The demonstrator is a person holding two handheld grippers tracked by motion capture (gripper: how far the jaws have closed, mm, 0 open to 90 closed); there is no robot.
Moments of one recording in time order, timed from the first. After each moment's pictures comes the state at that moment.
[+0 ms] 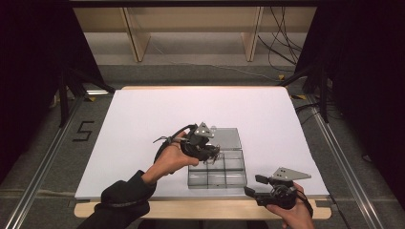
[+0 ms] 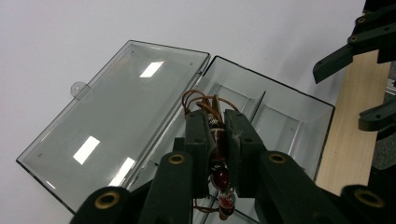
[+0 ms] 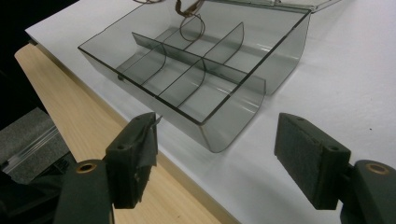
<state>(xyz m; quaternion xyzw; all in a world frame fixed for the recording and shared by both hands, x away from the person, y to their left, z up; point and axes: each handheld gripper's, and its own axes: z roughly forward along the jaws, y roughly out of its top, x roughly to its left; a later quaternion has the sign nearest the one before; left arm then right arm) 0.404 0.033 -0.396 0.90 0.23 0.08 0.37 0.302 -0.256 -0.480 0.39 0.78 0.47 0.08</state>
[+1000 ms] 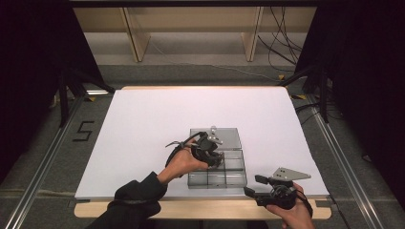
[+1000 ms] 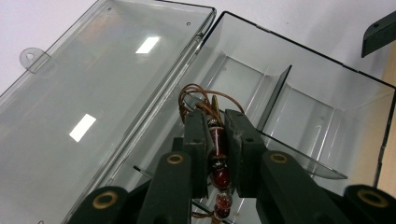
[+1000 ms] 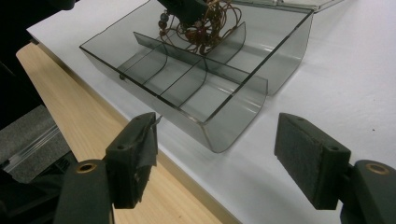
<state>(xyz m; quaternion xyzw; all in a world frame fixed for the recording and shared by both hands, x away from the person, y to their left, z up) 0.416 0.008 -0.439 0.91 0.24 0.07 0.33 0.302 -0.255 -0.481 0.39 0.78 0.48 0.08</state>
